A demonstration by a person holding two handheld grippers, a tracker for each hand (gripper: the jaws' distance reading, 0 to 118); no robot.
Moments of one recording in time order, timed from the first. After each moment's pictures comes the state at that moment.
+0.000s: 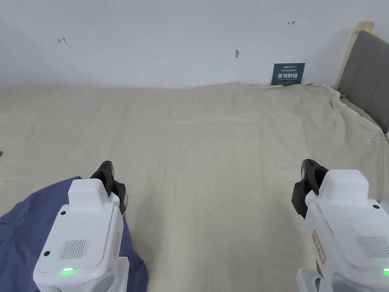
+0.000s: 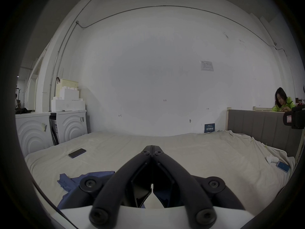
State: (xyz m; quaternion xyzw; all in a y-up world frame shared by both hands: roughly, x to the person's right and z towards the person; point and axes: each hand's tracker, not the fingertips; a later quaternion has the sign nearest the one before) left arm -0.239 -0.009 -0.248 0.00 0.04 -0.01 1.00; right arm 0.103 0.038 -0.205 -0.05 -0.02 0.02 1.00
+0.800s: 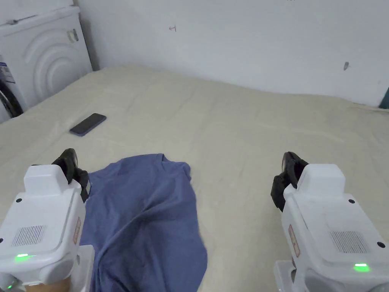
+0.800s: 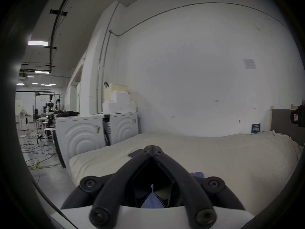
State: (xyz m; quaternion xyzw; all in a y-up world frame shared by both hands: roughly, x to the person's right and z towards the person) left arm -0.397 0.007 -0.155 0.01 0.26 -0.03 0.96; right arm -0.041 0.044 -0.250 -0.03 0.18 0.02 0.98
